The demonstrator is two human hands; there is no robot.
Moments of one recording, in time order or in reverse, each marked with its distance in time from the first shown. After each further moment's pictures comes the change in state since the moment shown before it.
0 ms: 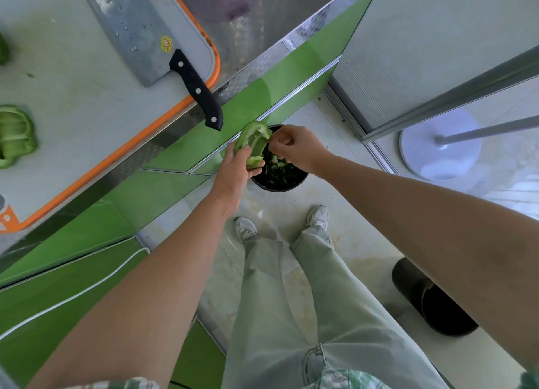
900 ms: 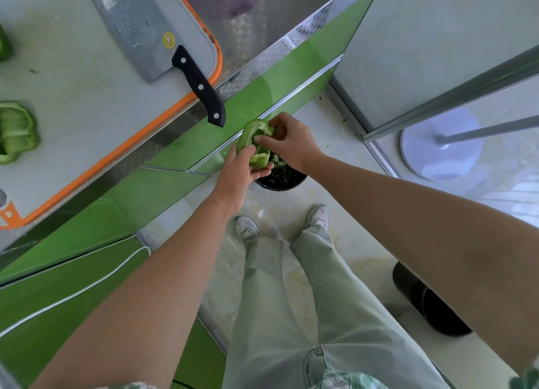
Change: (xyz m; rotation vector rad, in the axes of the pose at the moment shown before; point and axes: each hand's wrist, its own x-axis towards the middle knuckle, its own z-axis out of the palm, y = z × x) left_hand -0.005 -0.002 0.000 -0.081 -0.061 -0.030; right_hand 0.001 -0.010 0.014 0.057 0.136 -0.065
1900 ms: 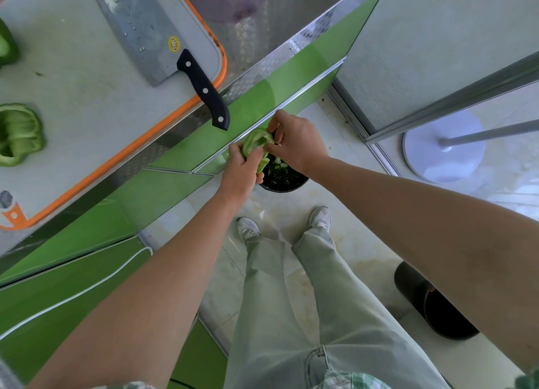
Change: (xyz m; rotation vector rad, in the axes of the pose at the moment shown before) left_hand 0.002 0.004 0.000 0.306 0.081 0.088; right_hand 0.005 -0.001 -0.003 -0.379 0.064 -0.243
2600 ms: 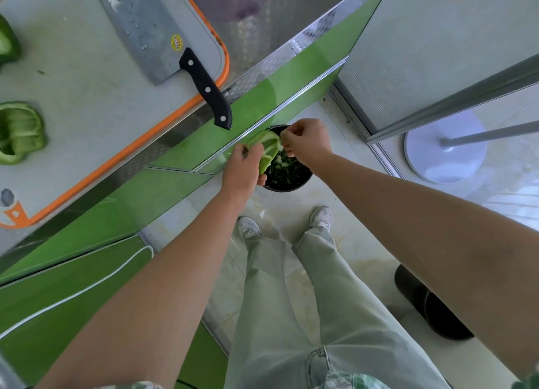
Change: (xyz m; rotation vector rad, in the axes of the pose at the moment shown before) left_hand 0.002 0.004 0.003 -0.003 0.057 -0.087; right_hand 0.001 0.004 -0.001 0.456 0.043 0.499
